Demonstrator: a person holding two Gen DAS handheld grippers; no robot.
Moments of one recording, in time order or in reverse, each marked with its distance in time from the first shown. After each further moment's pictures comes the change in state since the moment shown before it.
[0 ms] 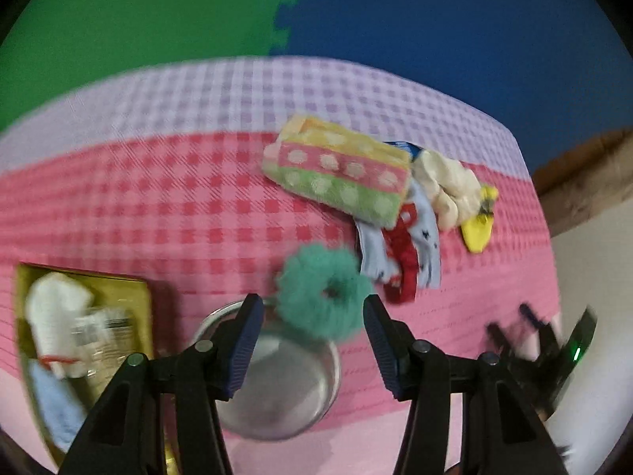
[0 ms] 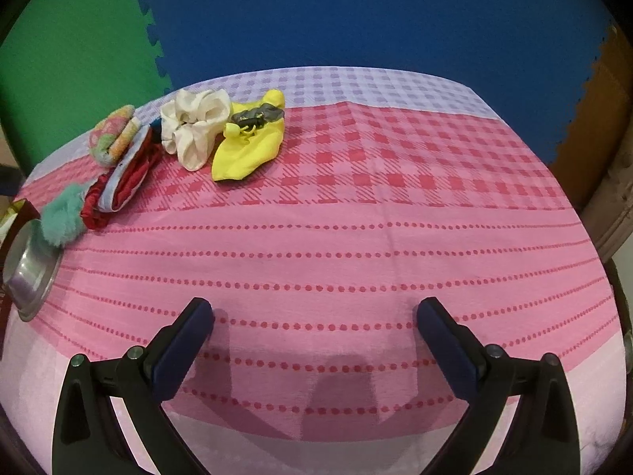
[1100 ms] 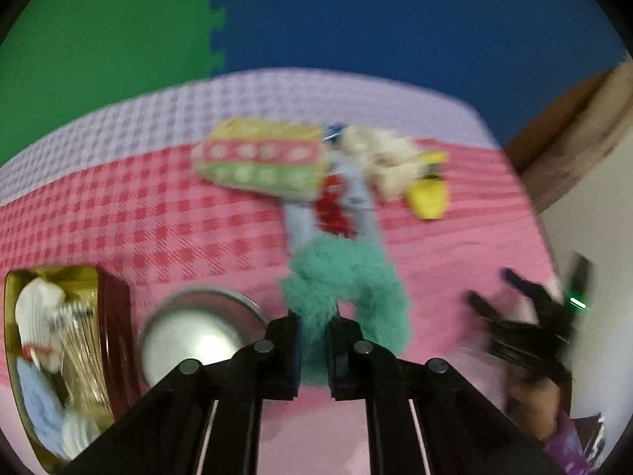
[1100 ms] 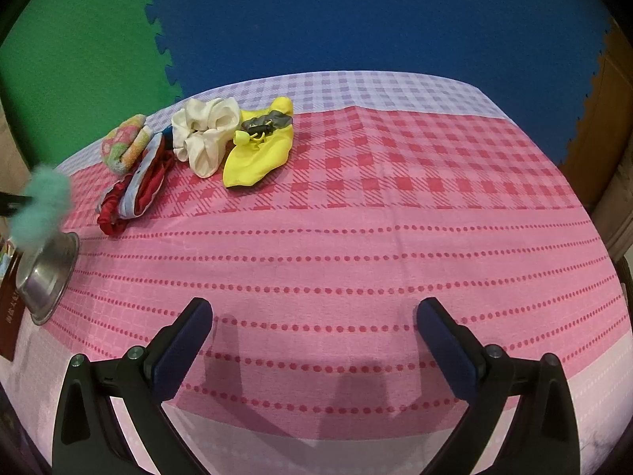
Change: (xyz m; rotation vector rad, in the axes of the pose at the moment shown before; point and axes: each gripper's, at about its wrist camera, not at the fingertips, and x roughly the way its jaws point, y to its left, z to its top) left arm -0.011 -0.068 -0.073 0.175 -0.154 -0.027; right arm -0.003 -0.002 -0.001 0.021 -0.016 0.037
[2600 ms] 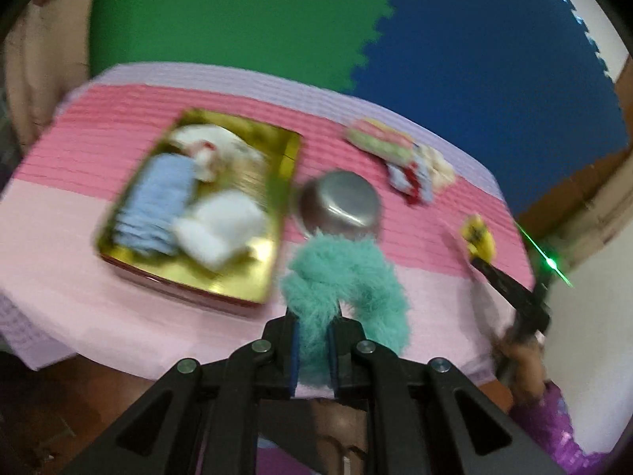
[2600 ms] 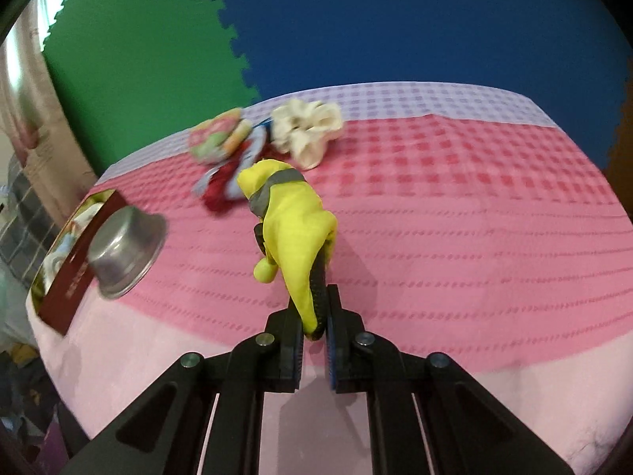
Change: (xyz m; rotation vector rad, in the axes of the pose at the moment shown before) left arm -0.165 0.107 -0.186 -0.318 -0.179 0.103; right arm -0.036 0.057 -0.032 -0.066 -0.030 0.206
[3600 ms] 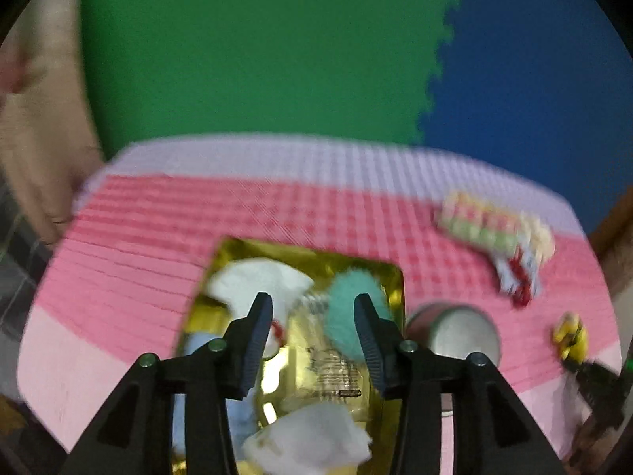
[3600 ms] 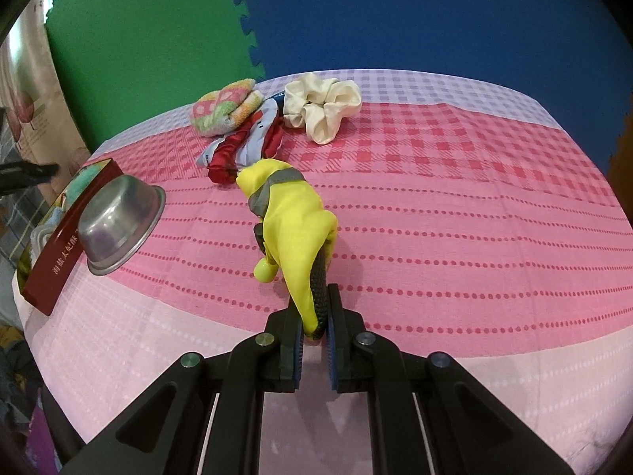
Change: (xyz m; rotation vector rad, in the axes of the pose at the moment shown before) left arm 0.066 0.025 0.117 0.093 -0.188 0.225; right arm 0.012 0.007 -0.003 -0.029 0.043 -0.040
